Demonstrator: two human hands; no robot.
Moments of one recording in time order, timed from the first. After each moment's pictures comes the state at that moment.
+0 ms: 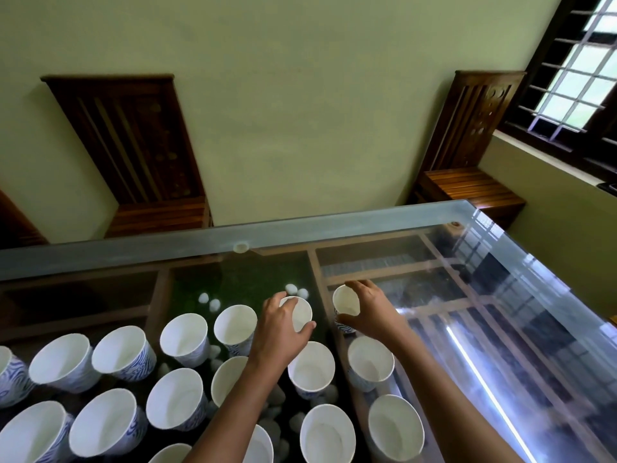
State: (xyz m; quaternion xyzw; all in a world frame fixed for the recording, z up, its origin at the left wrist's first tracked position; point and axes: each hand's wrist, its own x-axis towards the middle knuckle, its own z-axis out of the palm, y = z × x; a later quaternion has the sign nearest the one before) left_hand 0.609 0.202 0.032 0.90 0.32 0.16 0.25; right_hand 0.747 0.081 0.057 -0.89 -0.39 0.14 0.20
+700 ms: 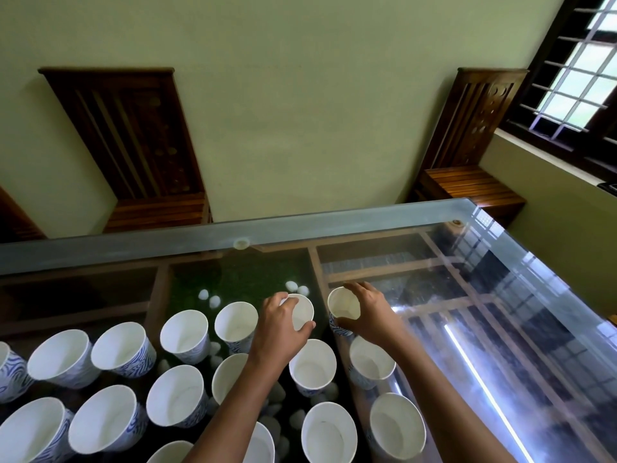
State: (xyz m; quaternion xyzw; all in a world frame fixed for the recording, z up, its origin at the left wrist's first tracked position) left_hand 0.607 0.205 0.027 0.90 0.32 0.16 0.26; right_hand 0.740 0.079 0.049 -0.88 -0.40 0.13 0.24
